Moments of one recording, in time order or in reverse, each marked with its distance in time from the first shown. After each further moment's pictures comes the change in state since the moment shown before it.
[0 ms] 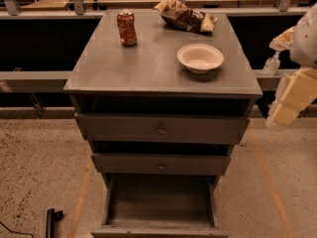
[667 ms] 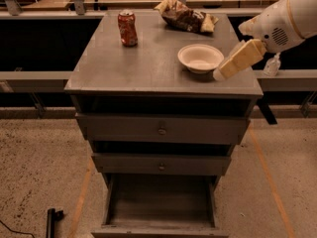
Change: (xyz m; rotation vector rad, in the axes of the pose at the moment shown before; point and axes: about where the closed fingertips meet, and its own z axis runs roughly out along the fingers) arm -0.074 -0.104 0.058 0.006 -0.458 0.212
